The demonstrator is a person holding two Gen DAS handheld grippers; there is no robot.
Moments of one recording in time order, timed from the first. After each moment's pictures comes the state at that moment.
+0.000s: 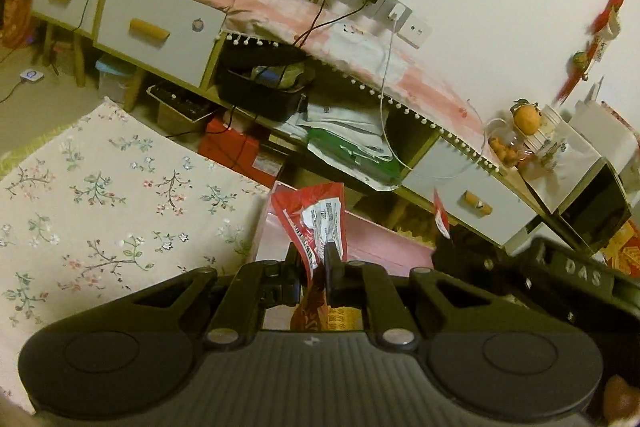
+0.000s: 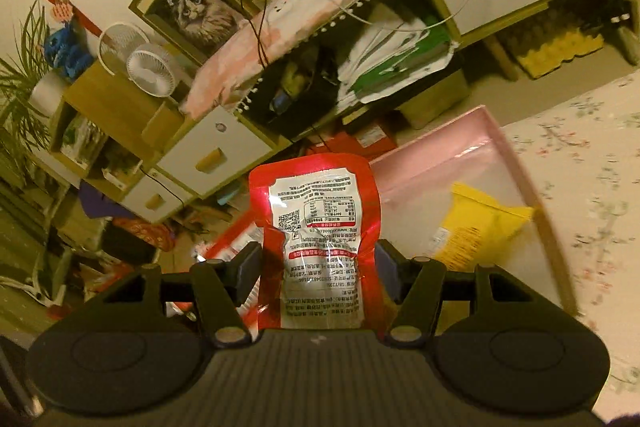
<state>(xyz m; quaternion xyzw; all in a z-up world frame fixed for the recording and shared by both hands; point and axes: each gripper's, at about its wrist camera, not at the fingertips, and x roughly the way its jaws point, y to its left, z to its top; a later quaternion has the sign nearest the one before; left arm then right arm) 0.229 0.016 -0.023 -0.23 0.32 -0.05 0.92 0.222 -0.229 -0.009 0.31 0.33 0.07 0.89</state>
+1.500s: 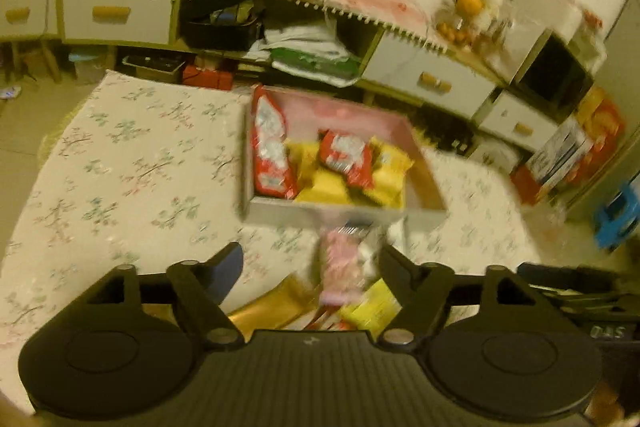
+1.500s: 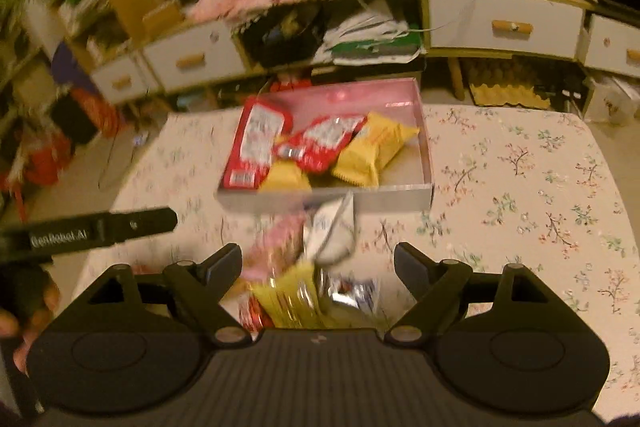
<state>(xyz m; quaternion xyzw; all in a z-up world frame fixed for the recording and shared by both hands) 0.119 0.019 0.011 -0.09 0.43 -0.12 0.89 0.080 -0.197 0.026 0.07 0.40 0.03 0.91</state>
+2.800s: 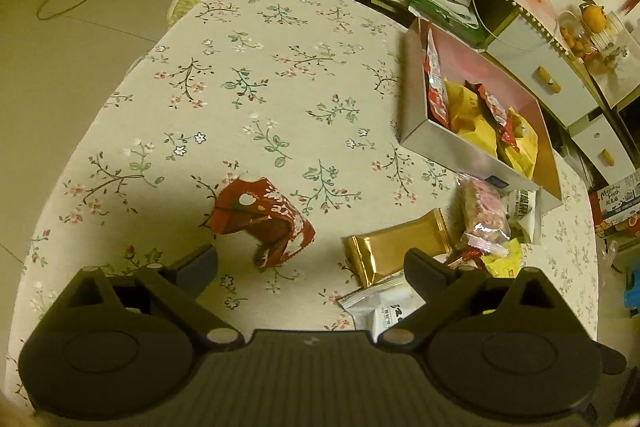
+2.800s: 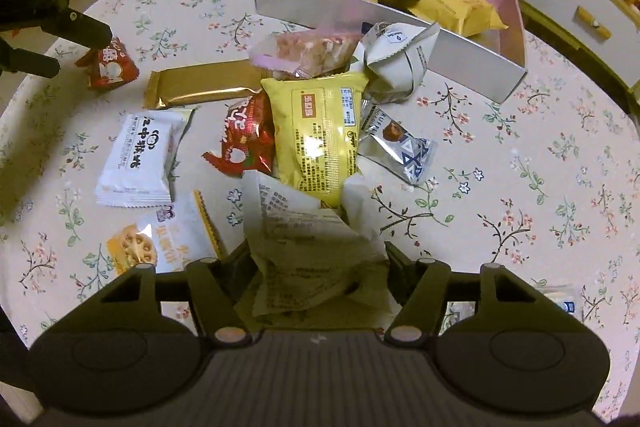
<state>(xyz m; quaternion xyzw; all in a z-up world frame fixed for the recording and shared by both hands) 0.104 0.101 -0.046 -0.18 0.53 0.01 0.83 0.066 -0.141 -0.078 -0.12 0.52 0.07 0.84</state>
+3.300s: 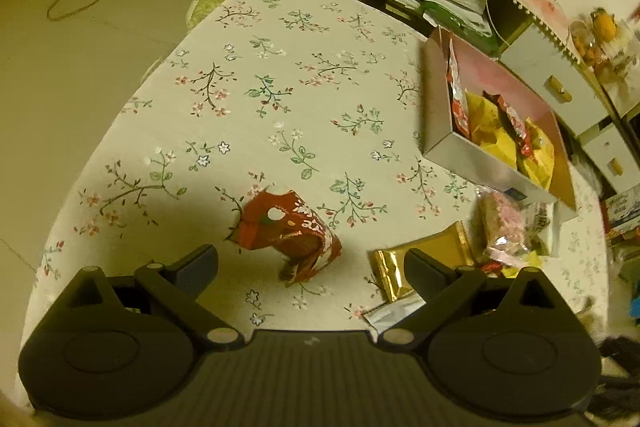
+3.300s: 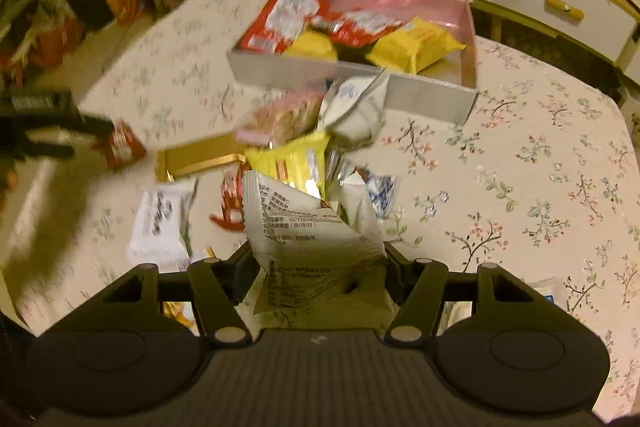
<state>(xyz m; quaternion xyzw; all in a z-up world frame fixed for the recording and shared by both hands) 0.109 0.113 -0.054 -0.17 0.52 0.02 0.84 0.064 -0.174 -0.032 -0.02 0.48 0.07 0.88</state>
